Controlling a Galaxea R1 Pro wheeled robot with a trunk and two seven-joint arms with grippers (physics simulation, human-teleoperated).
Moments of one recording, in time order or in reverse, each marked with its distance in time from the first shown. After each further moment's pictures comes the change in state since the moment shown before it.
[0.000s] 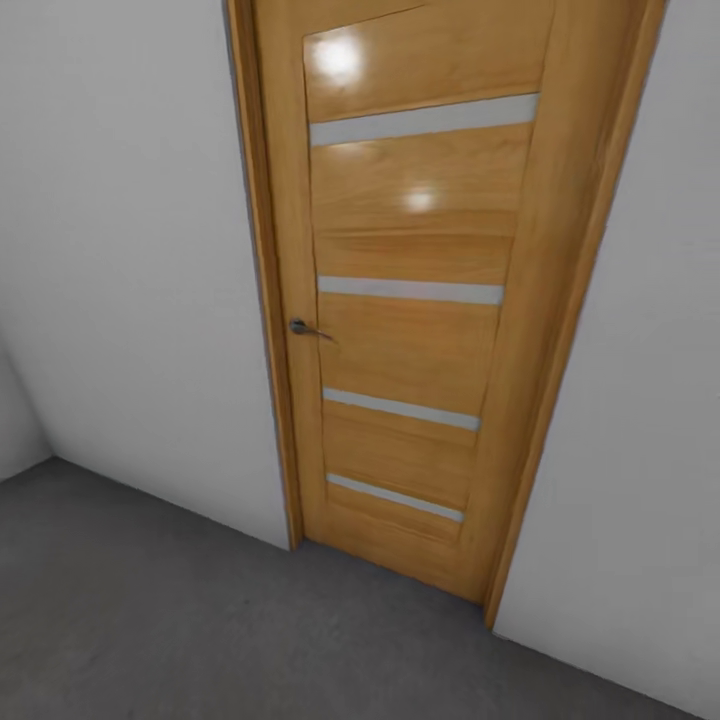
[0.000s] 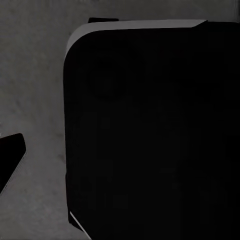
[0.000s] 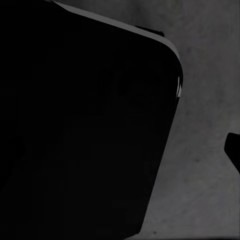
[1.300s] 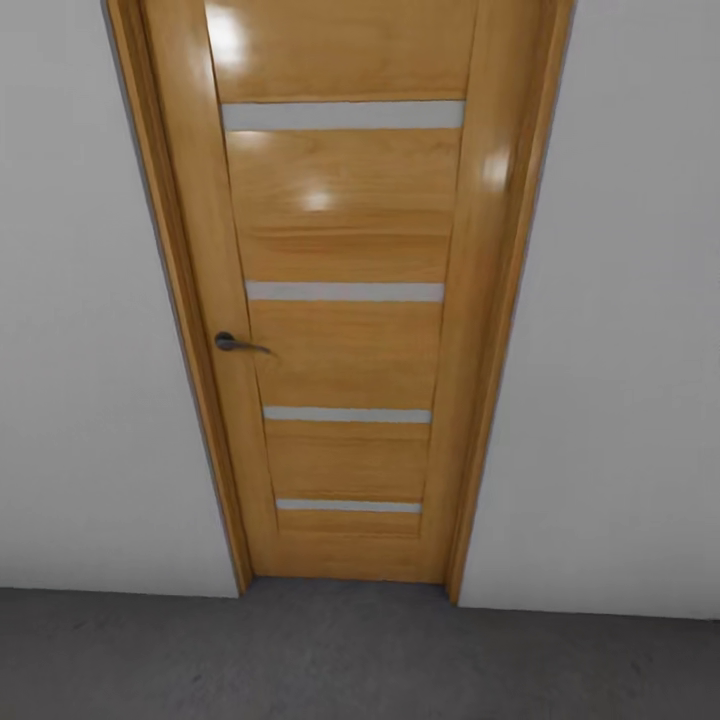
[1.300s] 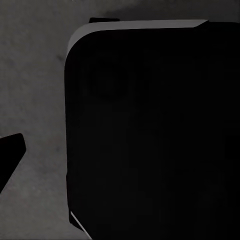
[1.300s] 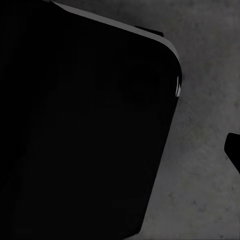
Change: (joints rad) left arm 0.000 0.001 0.000 0.000 0.001 0.000 0.000; right arm 0.000 0.000 -0.003 0.000 -0.001 0.000 -0.002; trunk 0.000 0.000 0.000
